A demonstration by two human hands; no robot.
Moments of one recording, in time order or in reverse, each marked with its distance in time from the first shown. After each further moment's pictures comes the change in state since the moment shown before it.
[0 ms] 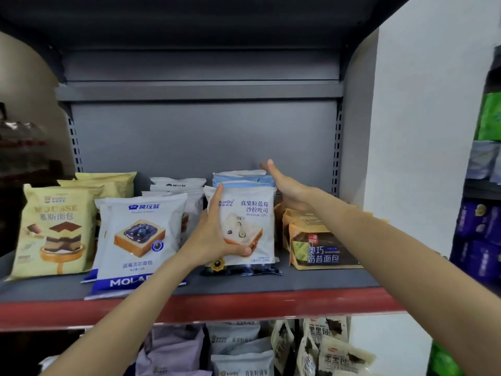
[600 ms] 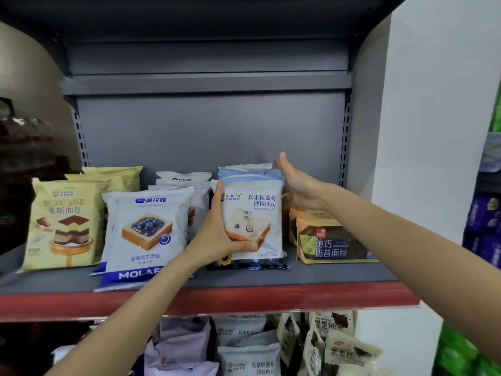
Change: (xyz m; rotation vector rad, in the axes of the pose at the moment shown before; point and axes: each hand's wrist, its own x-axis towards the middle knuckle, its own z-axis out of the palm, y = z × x) left_hand -0.010 -0.003 0.002 -0.124 -0.024 0.042; right_hand -0.001 0.006 -0.002 0.111 -0.015 0.048
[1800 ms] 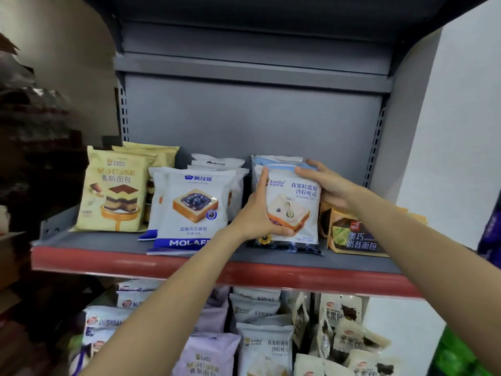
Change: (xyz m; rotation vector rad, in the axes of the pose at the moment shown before) left_hand 0.007 -0.007 -0.003 0.011 -0.068 0.030; right_hand -0.010 0.003 0.022 0.046 0.106 -0.070
